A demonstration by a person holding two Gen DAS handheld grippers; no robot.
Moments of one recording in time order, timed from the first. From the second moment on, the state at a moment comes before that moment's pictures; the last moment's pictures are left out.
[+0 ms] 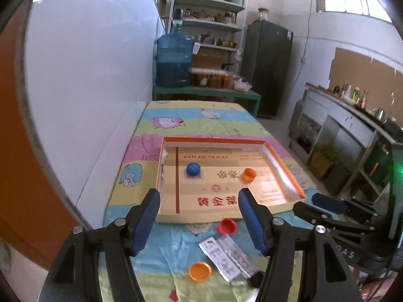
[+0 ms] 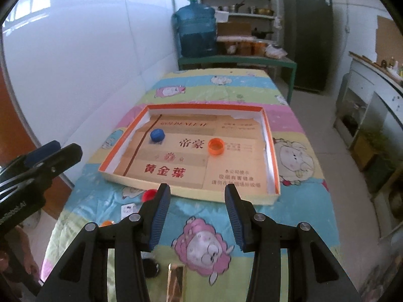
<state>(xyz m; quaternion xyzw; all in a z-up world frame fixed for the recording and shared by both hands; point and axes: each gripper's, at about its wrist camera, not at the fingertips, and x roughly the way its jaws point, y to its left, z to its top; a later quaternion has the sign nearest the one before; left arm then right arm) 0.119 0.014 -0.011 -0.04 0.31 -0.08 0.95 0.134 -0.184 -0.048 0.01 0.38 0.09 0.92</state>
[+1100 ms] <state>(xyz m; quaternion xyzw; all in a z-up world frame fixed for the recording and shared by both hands) 0.007 0.026 -0.034 -0.04 0.30 -0.07 0.95 0.009 -0.154 -0.075 0.02 0.41 0.09 0.91</state>
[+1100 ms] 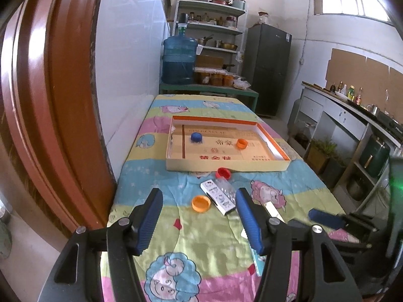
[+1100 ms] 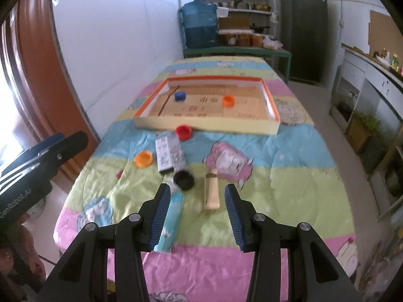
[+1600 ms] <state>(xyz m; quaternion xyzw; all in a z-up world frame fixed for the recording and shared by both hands) 0.006 0.031 -0.062 -0.04 0.32 -0.08 0.94 0.018 -0.118 -0.132 0.00 0.46 0.10 0.88</state>
